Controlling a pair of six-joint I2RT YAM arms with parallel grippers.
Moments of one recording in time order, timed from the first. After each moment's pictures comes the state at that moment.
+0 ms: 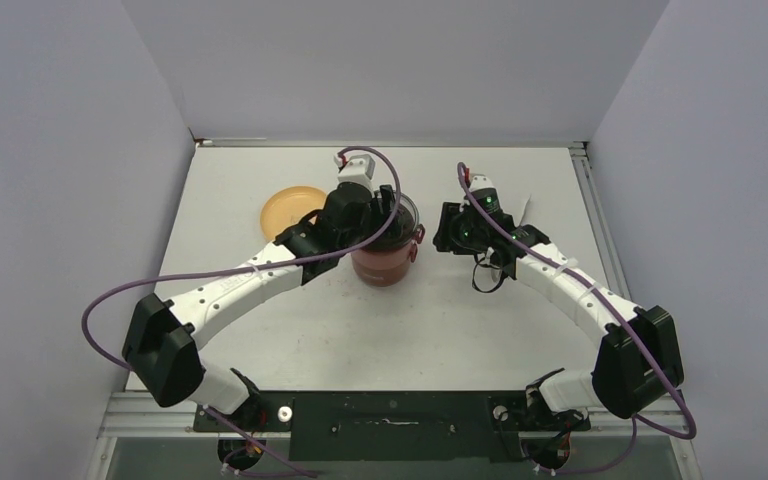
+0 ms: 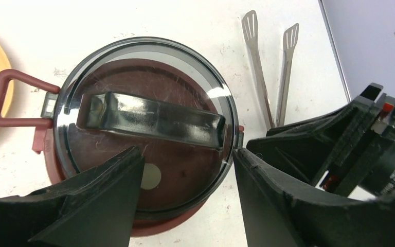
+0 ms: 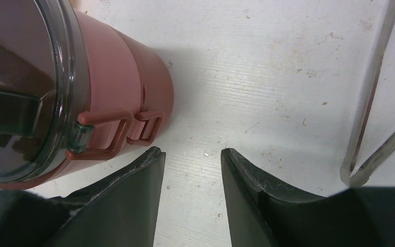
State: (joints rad) left arm -0.79 1.47 1.20 -0.20 -0.28 -0.63; right arm 0.49 1.36 1.01 -0.37 0.01 0.43
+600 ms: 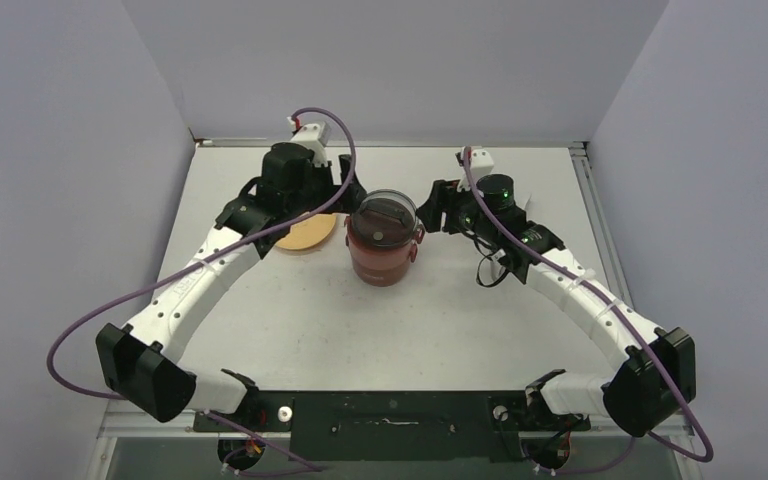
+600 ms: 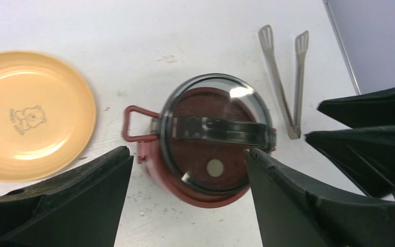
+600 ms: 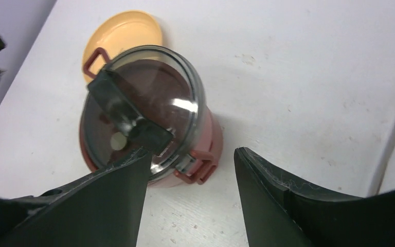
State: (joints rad) left arm -0.56 1.38 1.38 -0.45 -0.03 -0.42; right arm 0.50 1.27 1.06 -0.21 -0.06 0.34
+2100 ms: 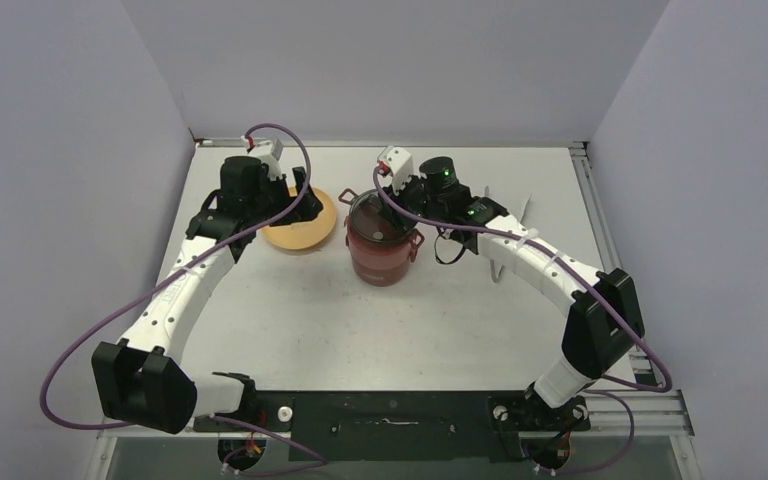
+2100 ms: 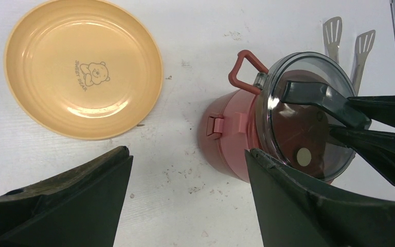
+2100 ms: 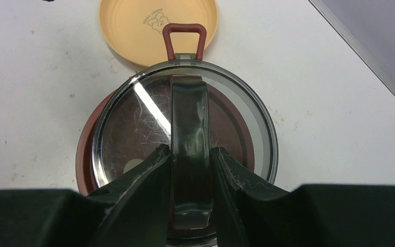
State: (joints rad) left arm -0.24 1.29 1.18 -0.46 0.14 -0.37; right arm 0.64 1.60 1.33 -0.22 -0.24 -0.21
